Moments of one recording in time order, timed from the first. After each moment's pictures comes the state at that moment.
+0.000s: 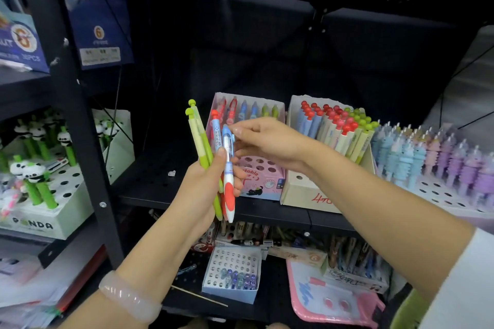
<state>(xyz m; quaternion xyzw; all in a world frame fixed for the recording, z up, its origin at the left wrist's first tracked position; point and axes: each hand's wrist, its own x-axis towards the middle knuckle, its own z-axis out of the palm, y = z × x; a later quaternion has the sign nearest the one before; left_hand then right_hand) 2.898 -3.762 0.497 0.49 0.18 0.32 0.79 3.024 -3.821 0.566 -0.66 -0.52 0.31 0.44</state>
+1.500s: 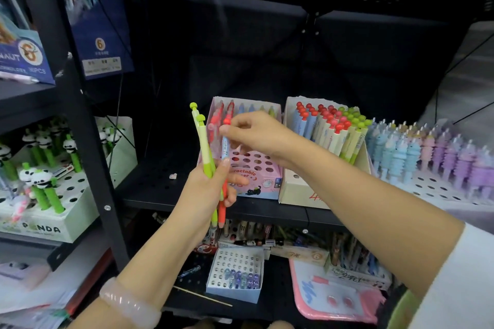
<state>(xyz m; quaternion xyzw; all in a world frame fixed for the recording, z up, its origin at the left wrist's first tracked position) 2.892 -3.770 0.494 0.59 0.19 0.33 0.71 3.008 -3.818 0.575 -0.74 -0.52 0.16 0.40</state>
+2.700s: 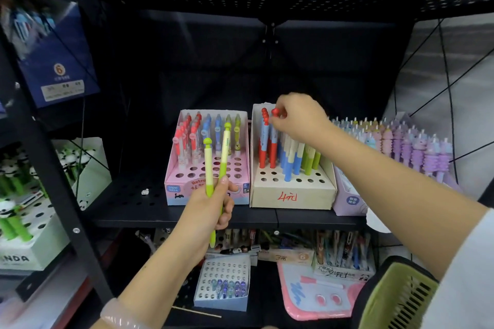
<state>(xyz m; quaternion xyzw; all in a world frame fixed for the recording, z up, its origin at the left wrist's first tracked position) 2.914 -3.812 0.493 0.62 0.22 0.25 0.71 3.092 -3.895 0.607 -0.86 -0.43 -0.21 0.20</state>
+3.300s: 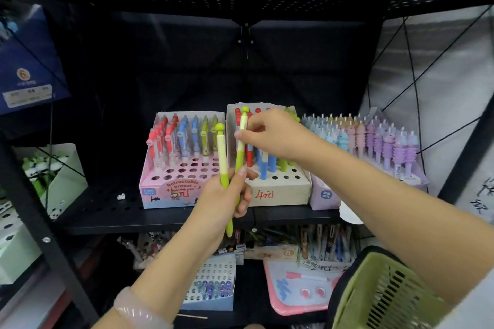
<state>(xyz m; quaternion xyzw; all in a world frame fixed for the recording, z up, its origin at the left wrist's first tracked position) 2.943 -3.857 0.511 0.65 0.12 0.24 0.71 3.047 -3.933 0.605 -0.82 -0.48 -0.04 0.30</state>
